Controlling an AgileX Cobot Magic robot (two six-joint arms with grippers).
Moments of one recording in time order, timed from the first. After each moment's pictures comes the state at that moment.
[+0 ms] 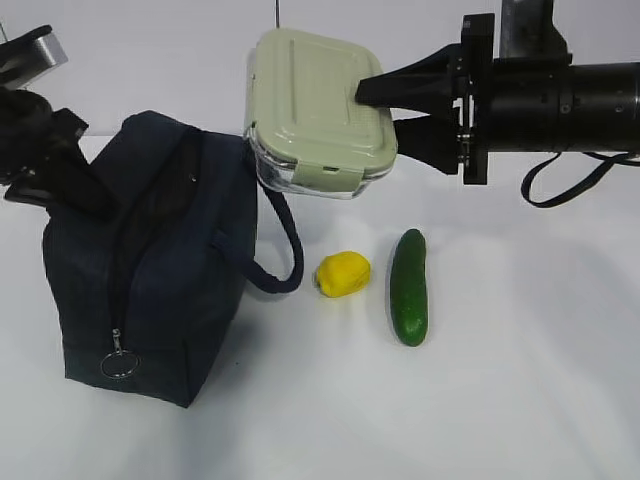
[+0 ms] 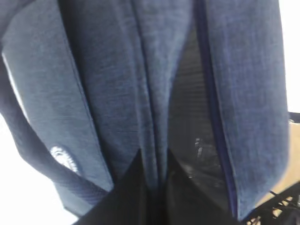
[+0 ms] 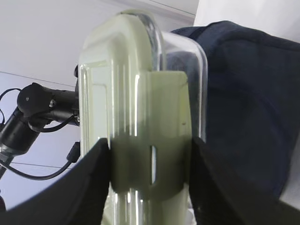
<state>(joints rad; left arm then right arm) -0.08 1.68 -1.24 -0.68 1.10 0.49 0.11 1.73 -1.07 1.71 1.14 -0.96</state>
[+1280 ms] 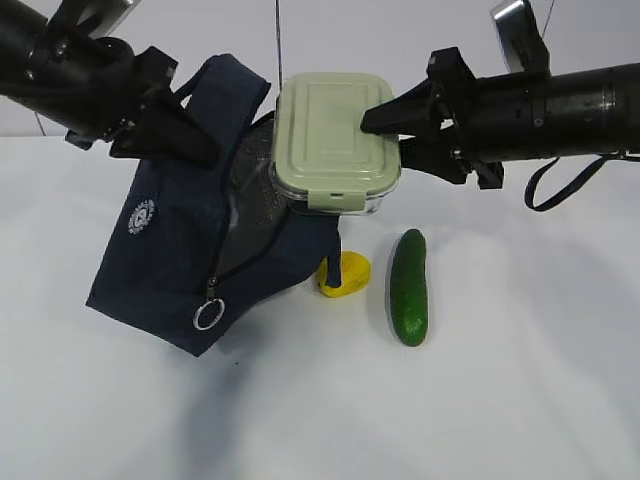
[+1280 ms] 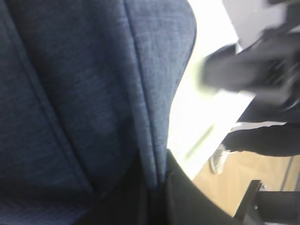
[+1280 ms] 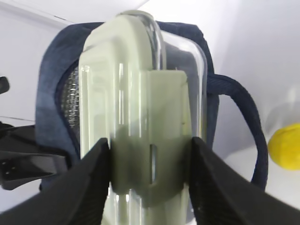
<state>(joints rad) -0.25 1.69 -1.30 -0.92 0.98 0.55 0.15 1.73 -1.09 1.62 0.85 -0.94</state>
